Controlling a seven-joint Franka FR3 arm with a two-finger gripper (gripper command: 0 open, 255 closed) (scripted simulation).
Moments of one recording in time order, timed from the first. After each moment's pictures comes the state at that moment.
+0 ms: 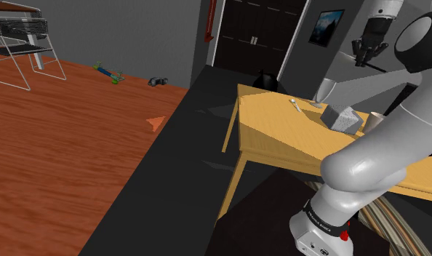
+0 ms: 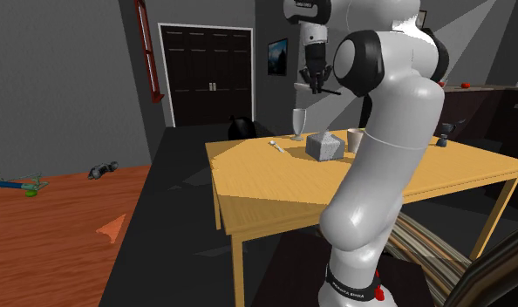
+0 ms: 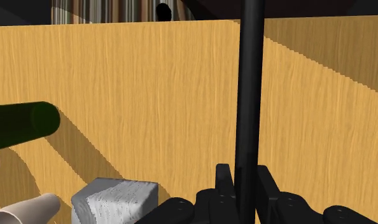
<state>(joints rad) -0.51 -0.14 -0.48 -1.41 -0.18 1.19 -0.16</state>
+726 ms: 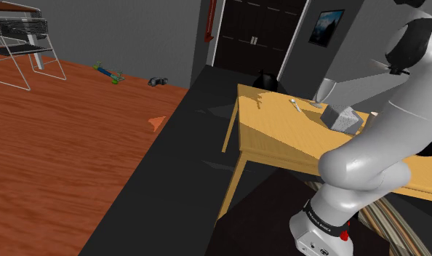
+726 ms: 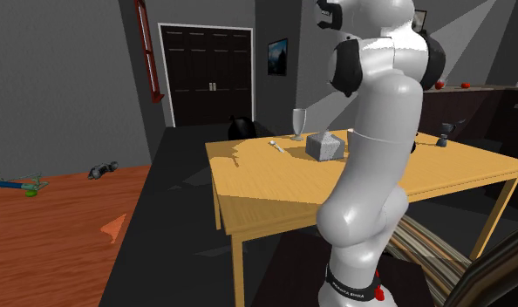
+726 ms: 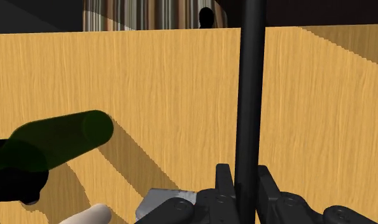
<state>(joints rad) -0.65 -0.02 -0.67 -1.29 -0.16 1.22 -0.49</state>
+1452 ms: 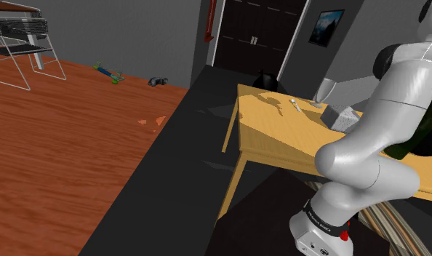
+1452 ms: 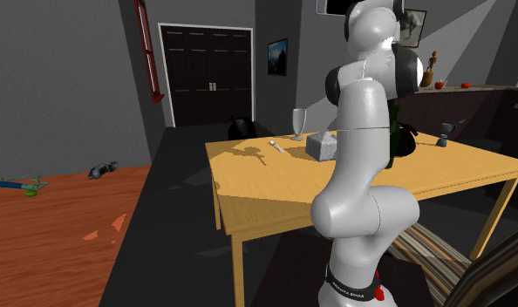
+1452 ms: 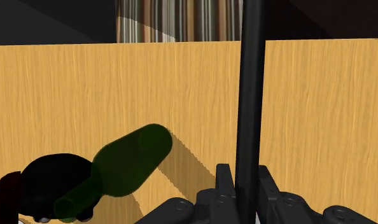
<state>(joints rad) -1.00 0.31 -0.85 -0.96 0.09 1.18 -0.89</state>
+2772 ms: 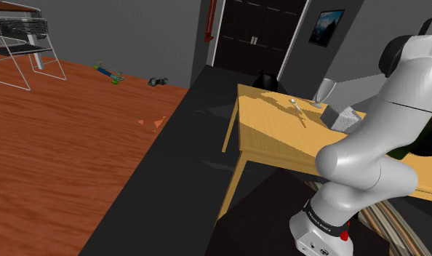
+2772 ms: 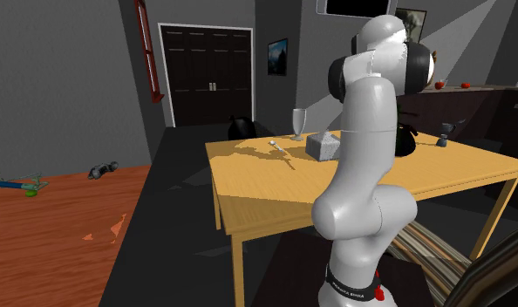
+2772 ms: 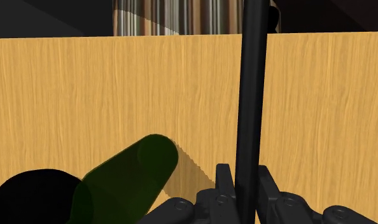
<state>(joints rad) -0.91 0.19 -0.85 -1.37 0.00 1.50 -0.87</state>
